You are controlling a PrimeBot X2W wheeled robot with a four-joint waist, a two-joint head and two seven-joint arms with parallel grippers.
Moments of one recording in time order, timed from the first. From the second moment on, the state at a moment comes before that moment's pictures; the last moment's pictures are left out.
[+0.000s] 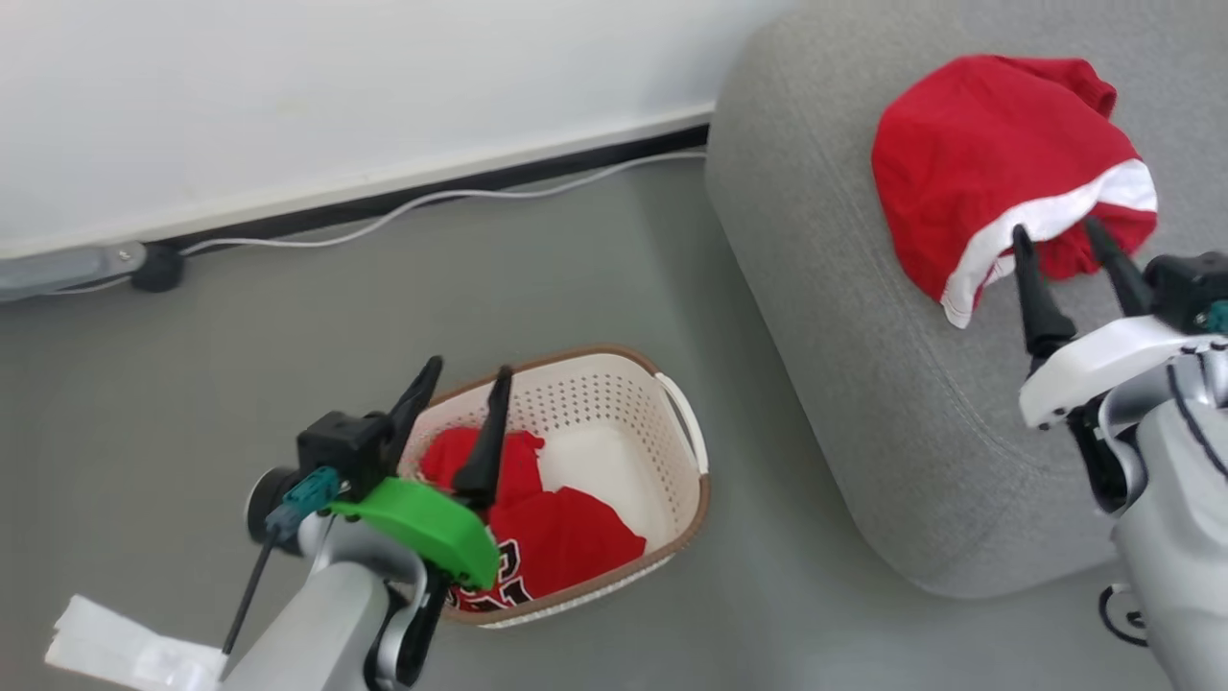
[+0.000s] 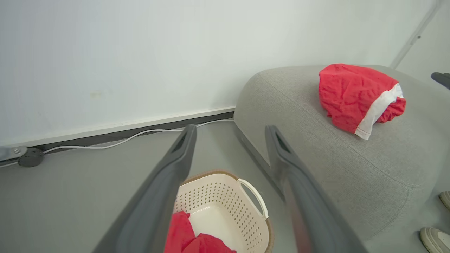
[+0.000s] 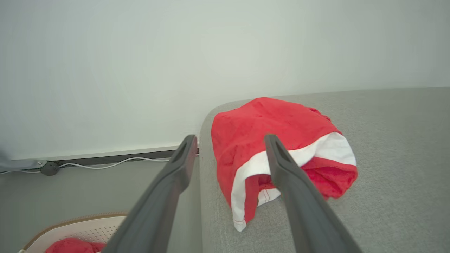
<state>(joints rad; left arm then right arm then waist) -0.31 0.16 -0.61 0.28 -0.62 0.05 -0.25 -0.43 -0.26 0.13 0.61 0.24 0.11 -0.25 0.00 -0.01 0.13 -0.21</state>
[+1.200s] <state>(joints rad) 0.03 0.25 -0.30 0.21 -0.59 0.10 -0.25 -0.06 -0.10 0.17 0.35 0.24 0.04 -0.25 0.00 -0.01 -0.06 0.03</state>
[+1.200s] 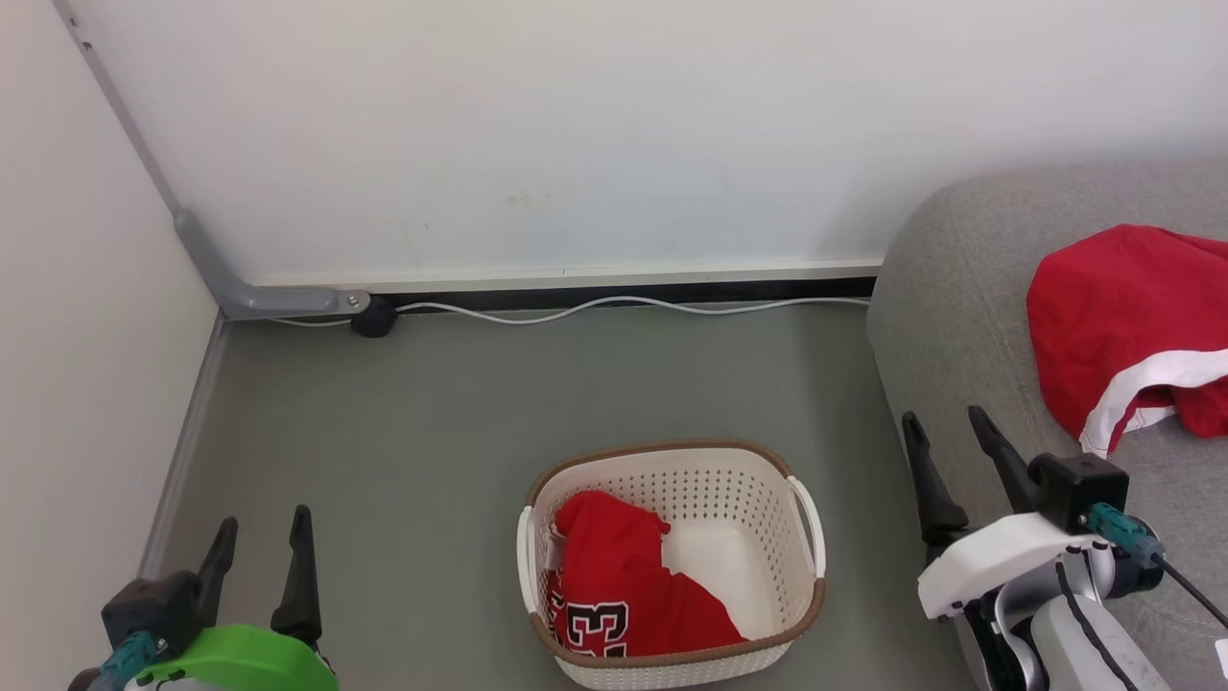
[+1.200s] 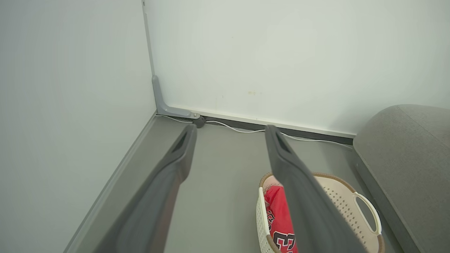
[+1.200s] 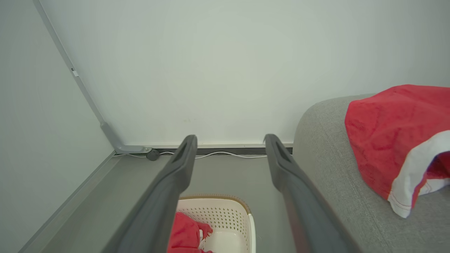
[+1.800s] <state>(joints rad) 0.12 0.25 -0.23 0.15 -0.55 0.11 -0.25 0.03 -0.09 0.18 0.27 0.23 0.01 -0.25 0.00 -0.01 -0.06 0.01</state>
